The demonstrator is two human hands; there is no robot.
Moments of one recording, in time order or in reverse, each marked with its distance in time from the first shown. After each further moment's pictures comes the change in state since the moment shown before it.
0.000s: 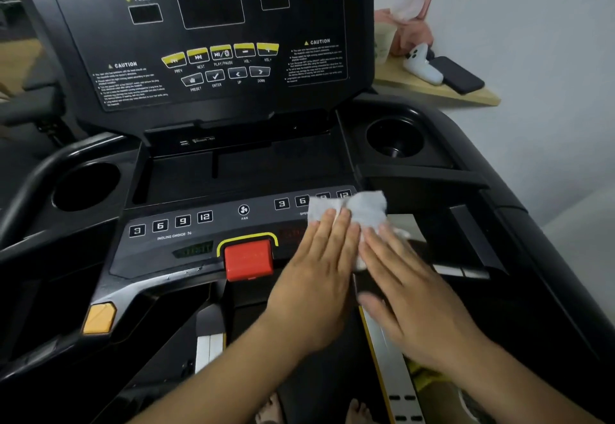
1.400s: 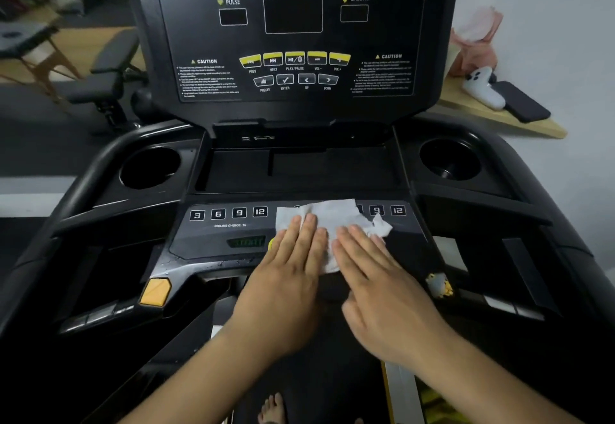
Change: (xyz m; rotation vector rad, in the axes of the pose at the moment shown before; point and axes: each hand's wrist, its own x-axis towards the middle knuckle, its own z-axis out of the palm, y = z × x) left_hand -0.054 -0.060 -0.002 -0.069 -0.007 -0.210; right_hand 0.062 -0.067 -0.007 0.062 -0.094 -0.177
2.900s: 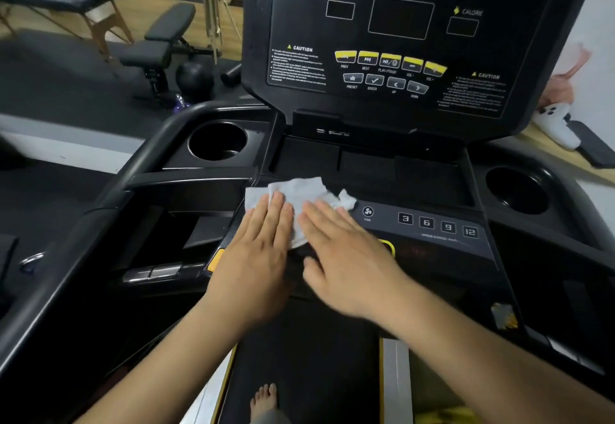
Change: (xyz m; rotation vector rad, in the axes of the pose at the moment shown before) left_hand -0.060 -0.090 0.011 0.027 0.080 -0.277; right_hand 0.094 -0.088 -0.008 0.014 -0.072 -0.229
